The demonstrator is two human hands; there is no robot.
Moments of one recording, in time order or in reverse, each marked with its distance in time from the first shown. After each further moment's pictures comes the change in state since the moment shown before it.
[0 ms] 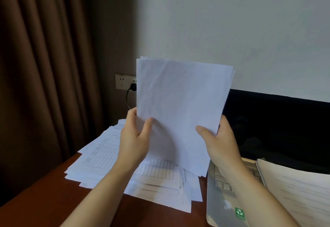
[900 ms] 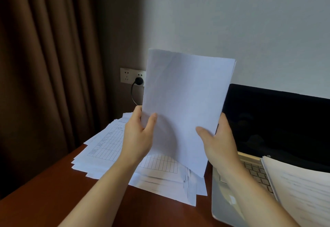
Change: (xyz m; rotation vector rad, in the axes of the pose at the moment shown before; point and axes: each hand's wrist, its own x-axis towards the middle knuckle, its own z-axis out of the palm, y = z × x) left_hand 0.001 -0.008 -0.004 0.050 0.001 -0.046; right_hand -0.016 0.001 0.016 -0.082 -0.040 -0.065
